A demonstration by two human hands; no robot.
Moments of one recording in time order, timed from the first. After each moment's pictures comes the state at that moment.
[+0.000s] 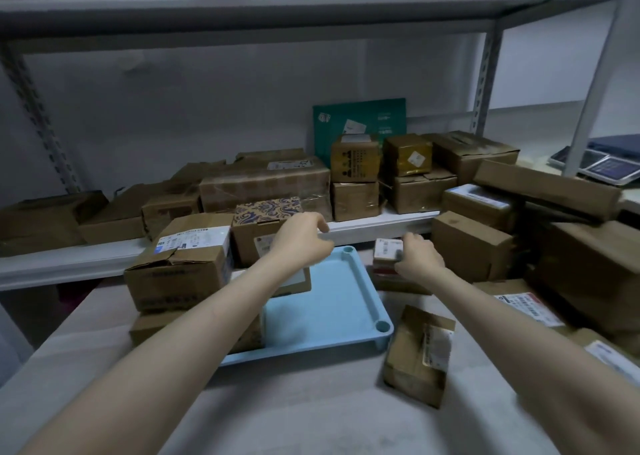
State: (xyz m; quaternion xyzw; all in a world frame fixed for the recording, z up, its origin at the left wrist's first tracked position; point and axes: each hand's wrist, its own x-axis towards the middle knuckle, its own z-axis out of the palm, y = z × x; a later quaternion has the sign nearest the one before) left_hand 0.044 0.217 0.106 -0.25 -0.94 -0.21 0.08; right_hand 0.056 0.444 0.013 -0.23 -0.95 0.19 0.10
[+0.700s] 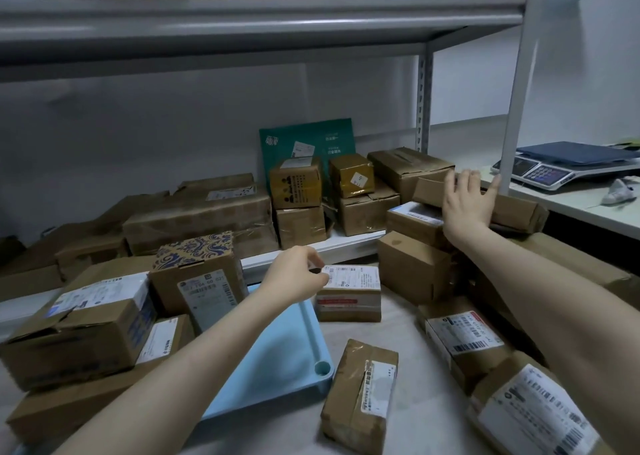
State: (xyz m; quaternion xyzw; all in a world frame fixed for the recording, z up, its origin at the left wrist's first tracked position) left_hand 0.061 0.312 0.095 -0.30 -0.92 -0.26 0.03; right_hand 0.096 0.616 0.095 -0.40 -0.87 -0.21 0.20
